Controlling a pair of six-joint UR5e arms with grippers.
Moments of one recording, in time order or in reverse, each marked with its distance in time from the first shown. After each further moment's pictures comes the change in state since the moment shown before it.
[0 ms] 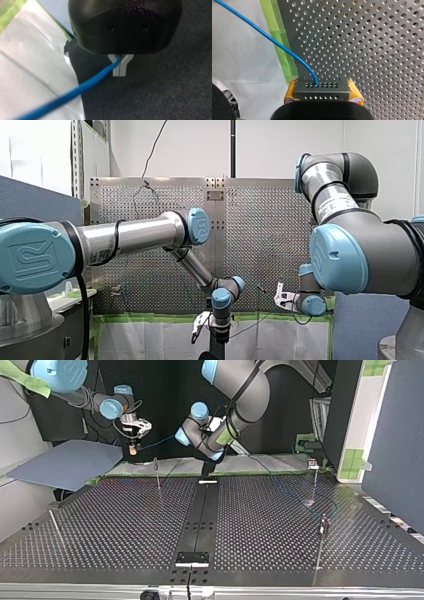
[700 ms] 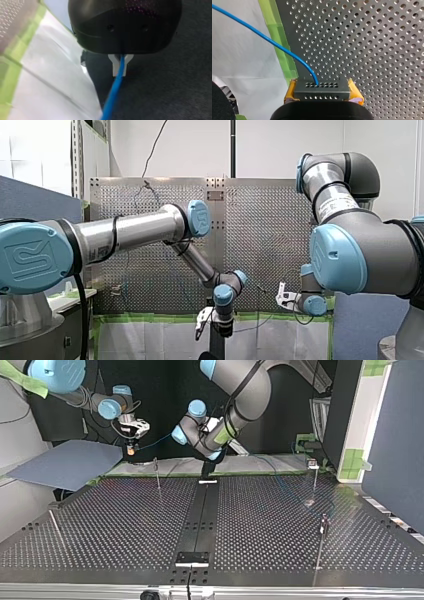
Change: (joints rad) left arm -0.019 0.075 -0.066 0.099 -0.019 -0.026; right arm -0.015 0.000 -0.002 0.000 0.007 0.006
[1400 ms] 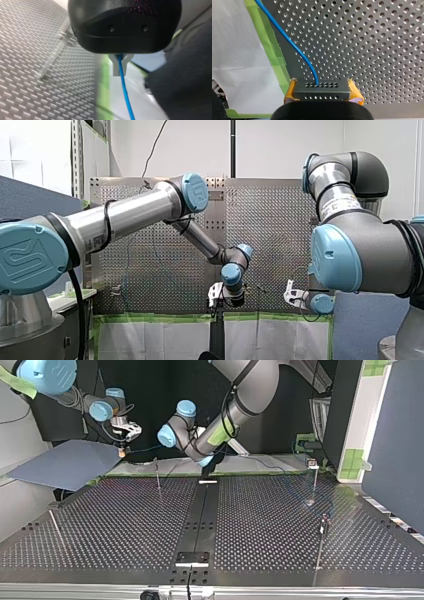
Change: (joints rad) left arm -0.044 0.179 -0.031 0.180 -0.076 -0.018; right arm -0.062 -0.002 -0.023 0.001 -0.022 0.024
